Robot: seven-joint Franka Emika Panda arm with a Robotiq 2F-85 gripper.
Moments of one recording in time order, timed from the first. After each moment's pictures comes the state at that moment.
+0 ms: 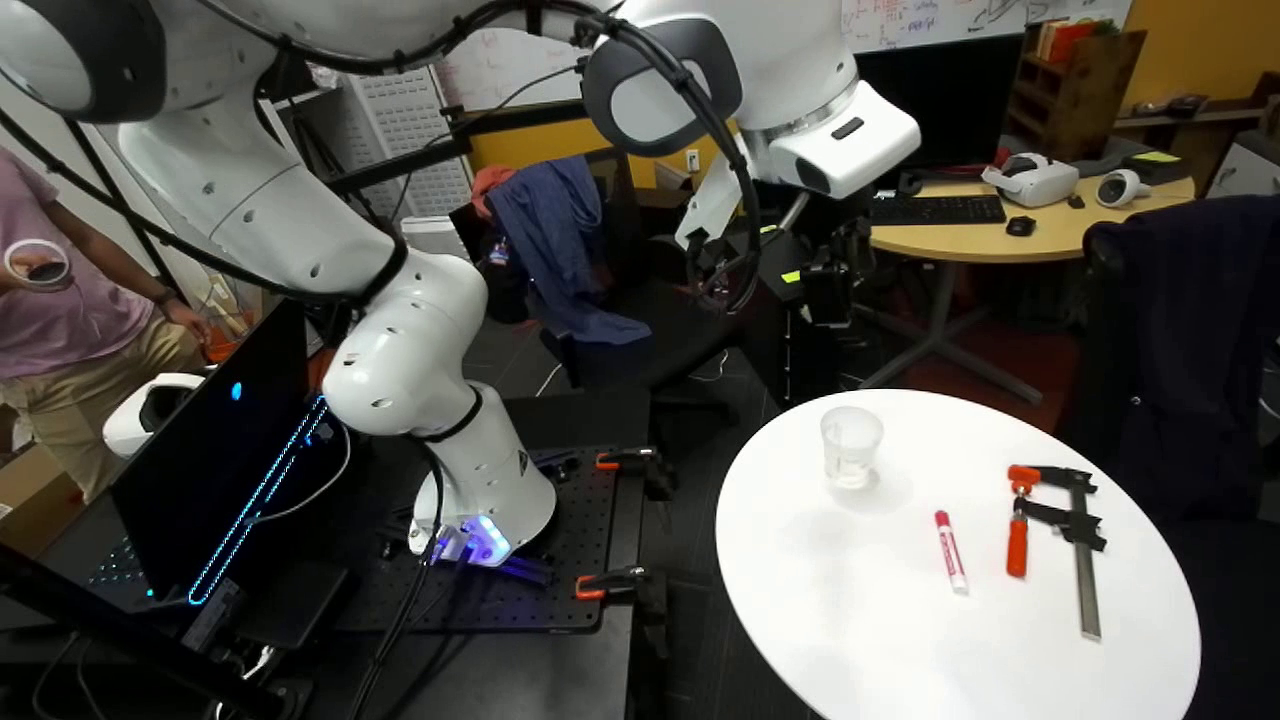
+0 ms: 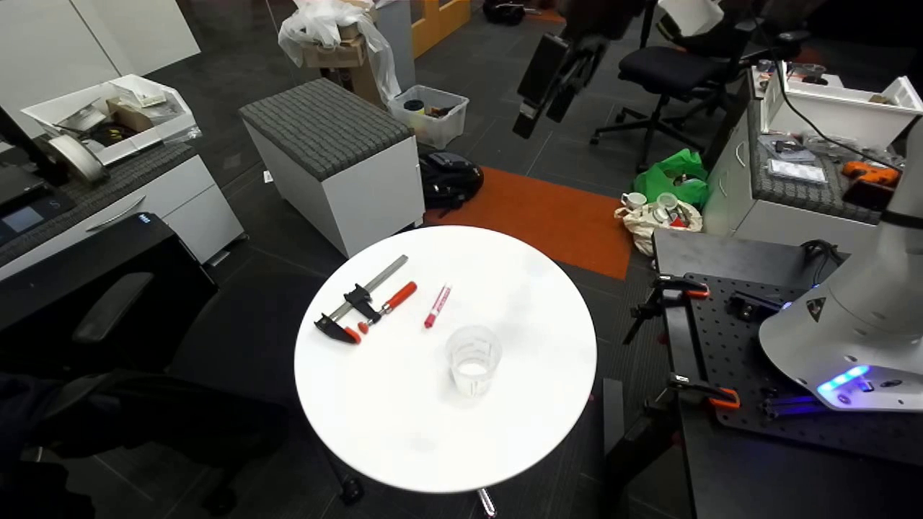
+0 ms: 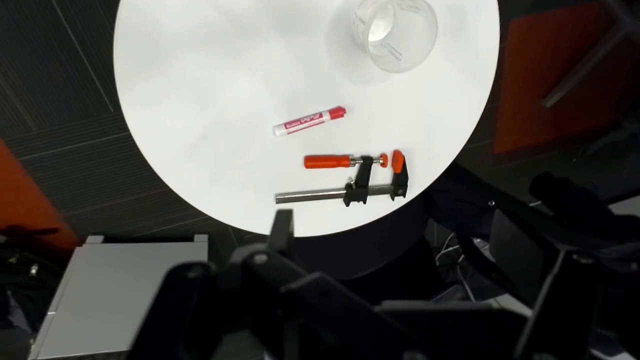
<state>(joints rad) -0.05 -0.47 -0.04 -2.50 0.14 2.35 0.24</state>
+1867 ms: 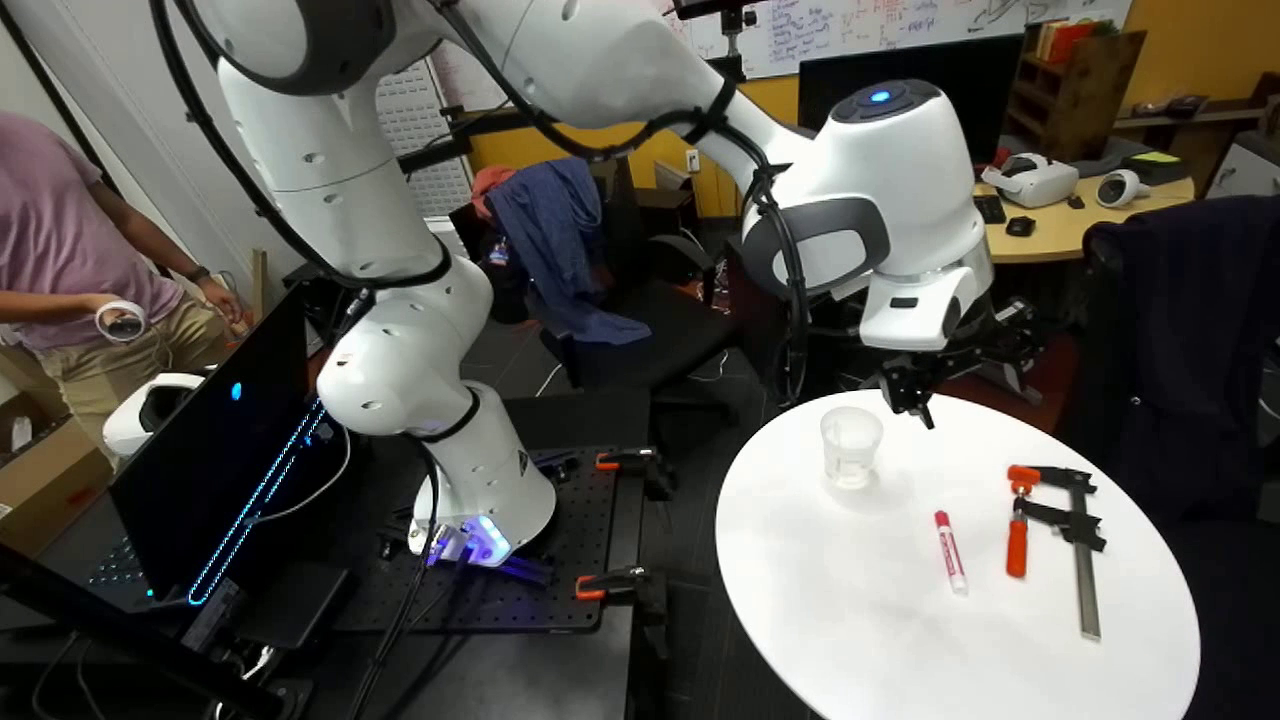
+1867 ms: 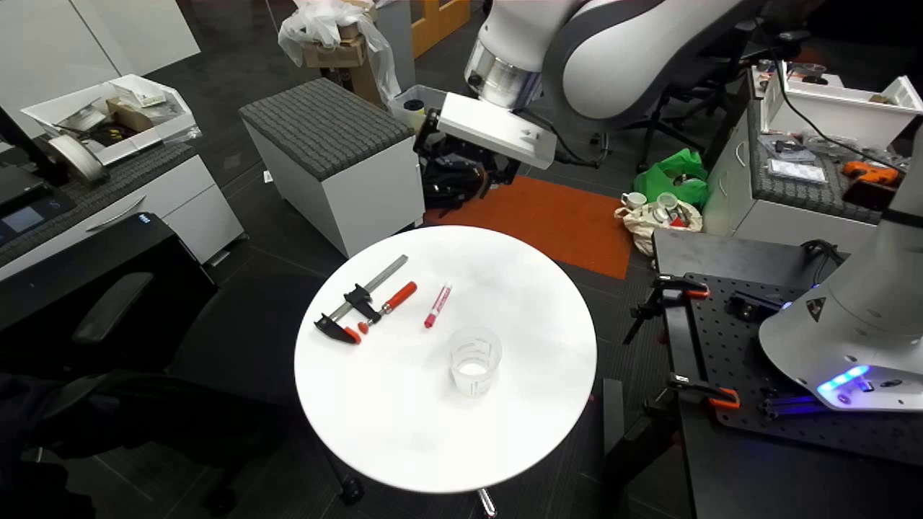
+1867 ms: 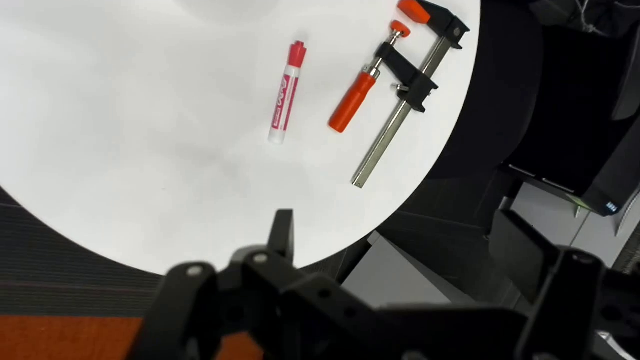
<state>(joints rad) -0.13 0.03 0.04 -2.35 0.06 2.78 1.29</state>
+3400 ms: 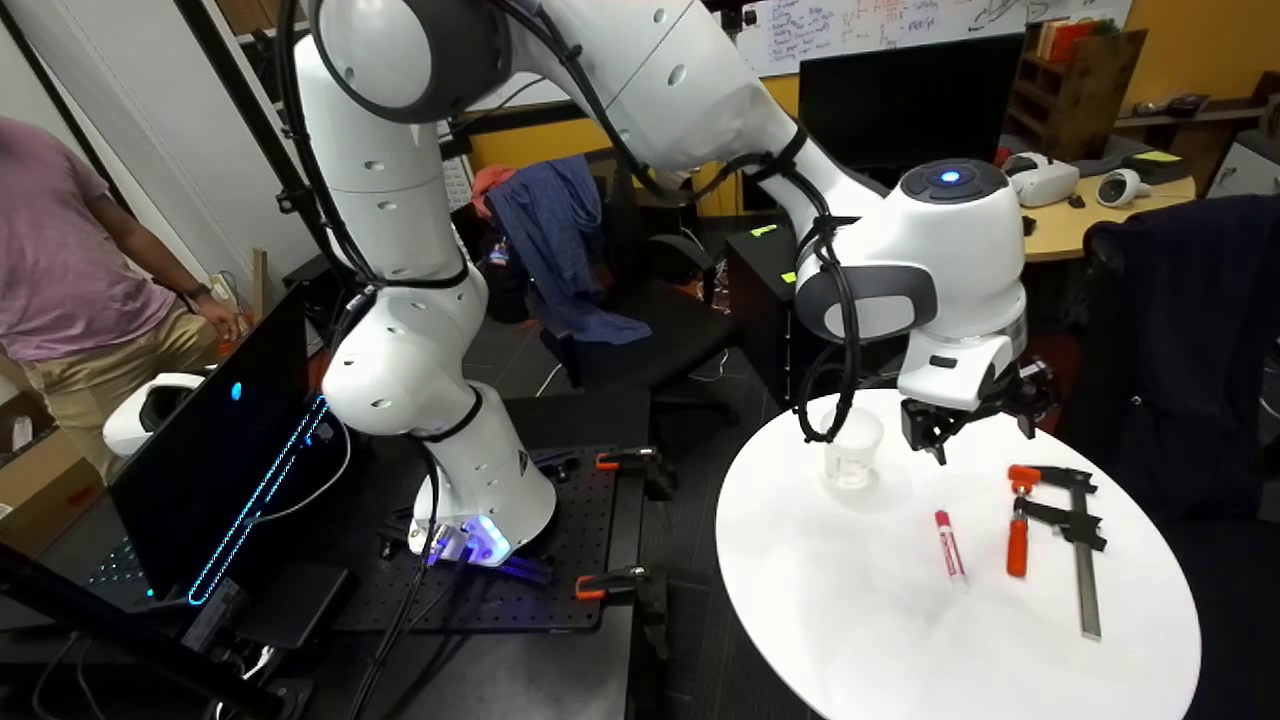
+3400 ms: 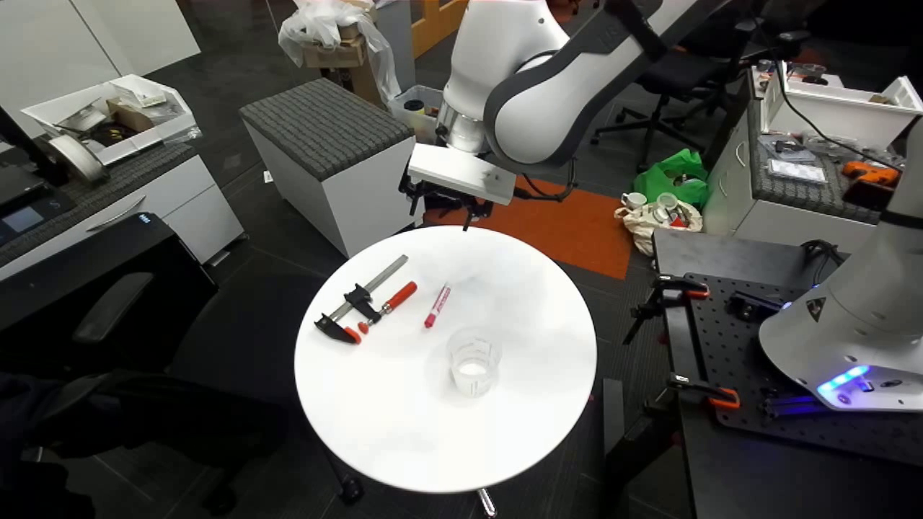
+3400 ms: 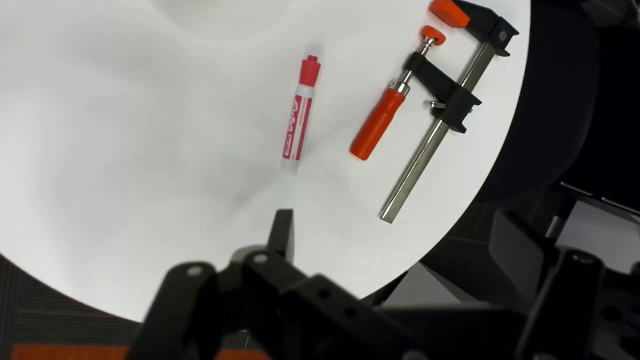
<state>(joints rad) -0.06 0.26 -0.03 -2.22 0.15 2.78 1.25</state>
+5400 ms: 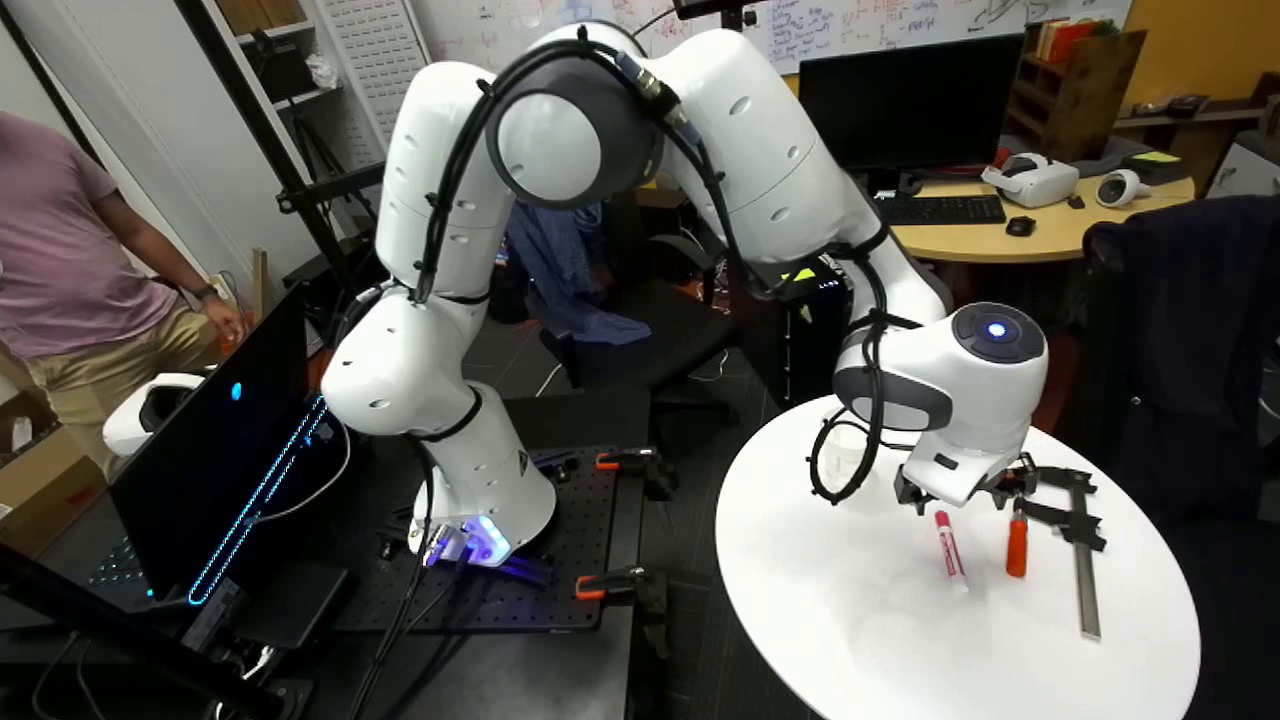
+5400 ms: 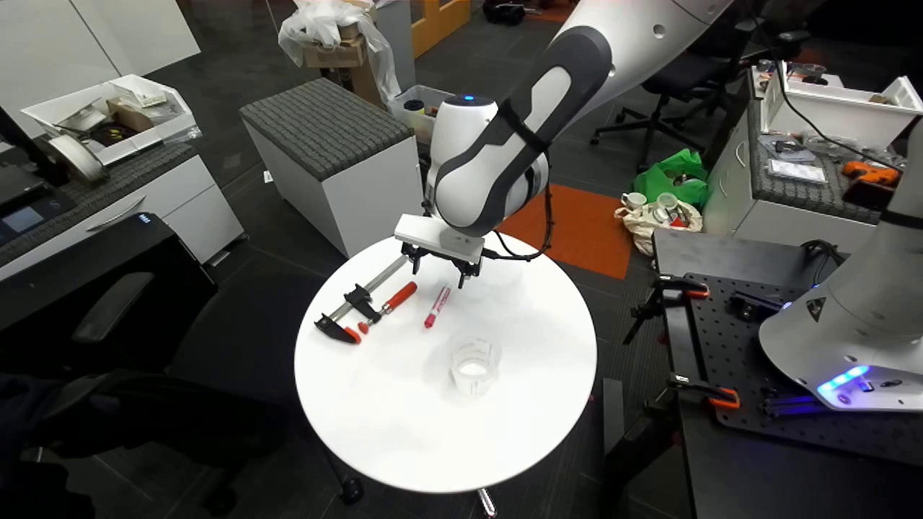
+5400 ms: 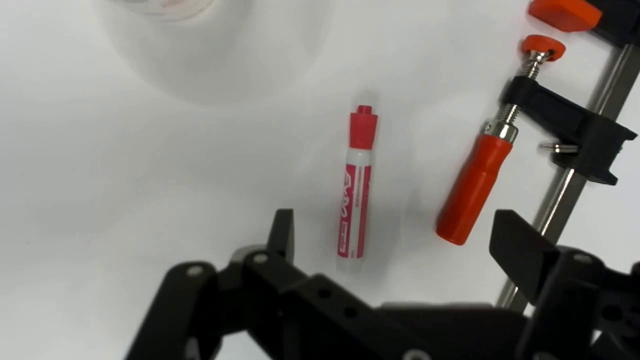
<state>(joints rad) -0.07 0.61 0.00 -2.02 0.42 2.76 1.16</state>
